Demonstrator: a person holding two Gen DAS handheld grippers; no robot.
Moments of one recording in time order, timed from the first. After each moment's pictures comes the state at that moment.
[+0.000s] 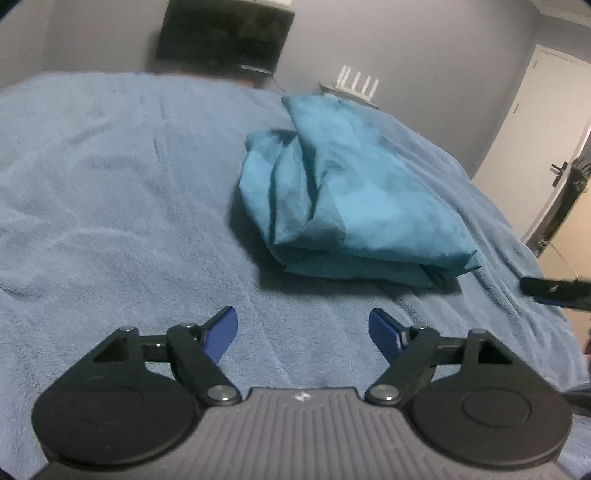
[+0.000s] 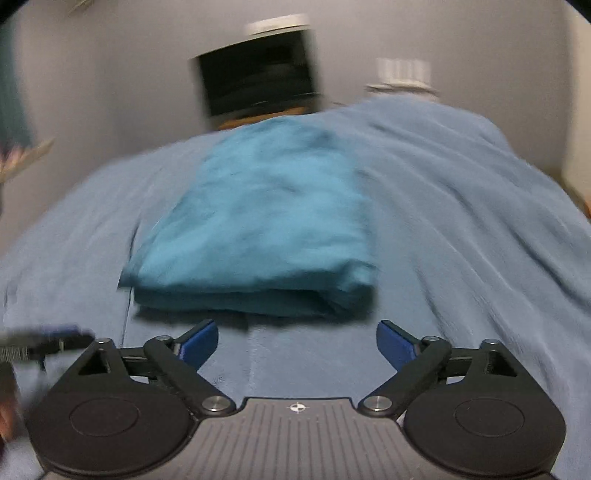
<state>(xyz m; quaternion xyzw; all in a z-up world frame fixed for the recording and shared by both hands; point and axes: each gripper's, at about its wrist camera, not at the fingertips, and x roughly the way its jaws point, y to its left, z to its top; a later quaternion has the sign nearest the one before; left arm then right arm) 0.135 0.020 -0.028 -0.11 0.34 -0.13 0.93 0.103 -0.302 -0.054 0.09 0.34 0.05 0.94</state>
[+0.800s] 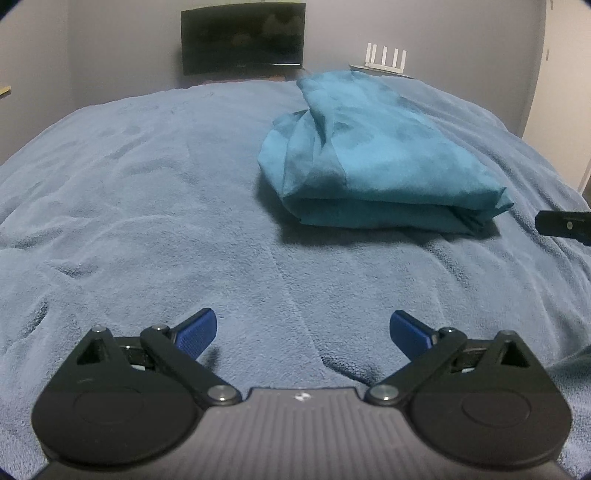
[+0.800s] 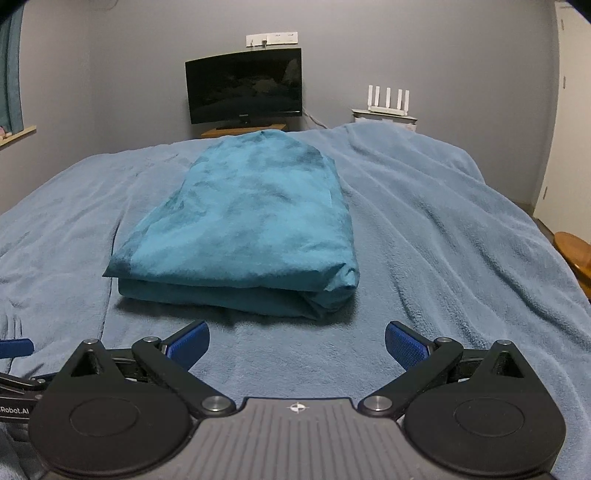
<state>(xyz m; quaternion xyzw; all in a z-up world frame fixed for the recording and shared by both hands) 0.091 -0.028 -0.035 0.00 0.36 -0.04 0.93 0.082 -0.267 -0.051 0.00 0.31 0.02 0.95</state>
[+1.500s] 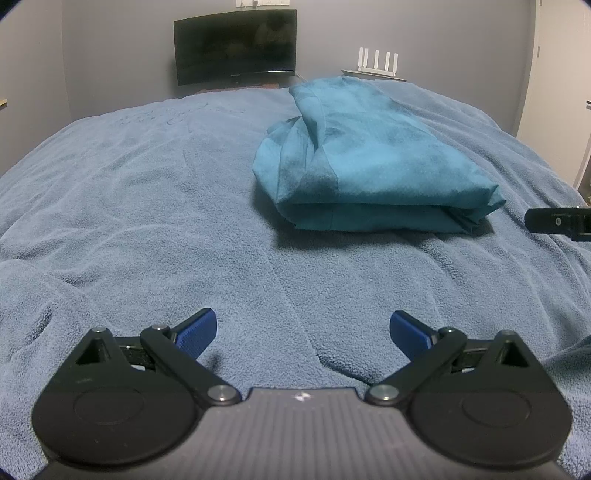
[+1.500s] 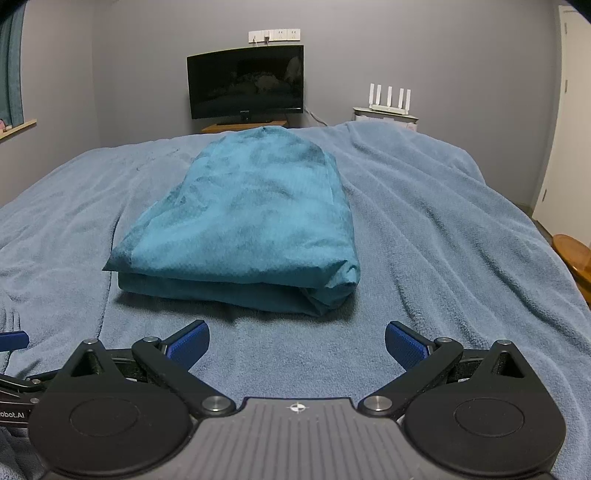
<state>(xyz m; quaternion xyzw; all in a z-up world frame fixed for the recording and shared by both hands) 0.085 -0.030 -0.033 0.01 0.35 -0.05 0.94 0.082 -0.265 -0.051 -0.01 0.31 0.02 0.95</state>
